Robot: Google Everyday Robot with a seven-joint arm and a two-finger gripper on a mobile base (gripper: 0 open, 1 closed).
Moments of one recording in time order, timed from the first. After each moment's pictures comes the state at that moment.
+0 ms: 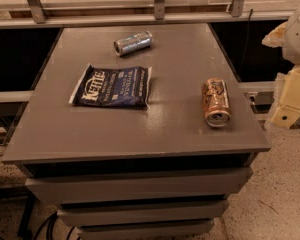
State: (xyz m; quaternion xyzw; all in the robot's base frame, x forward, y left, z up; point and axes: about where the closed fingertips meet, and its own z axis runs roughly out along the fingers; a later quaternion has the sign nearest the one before) arm 0.438 -0.214 0.984 -0.60 0.78 -0.04 0.17
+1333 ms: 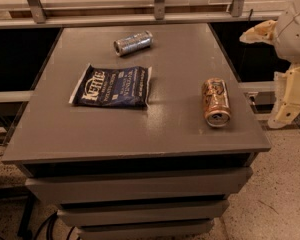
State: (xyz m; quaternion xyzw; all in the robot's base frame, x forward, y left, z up) arm 0.452 -0.200 0.981 -0.70 0.68 -0.01 0.20
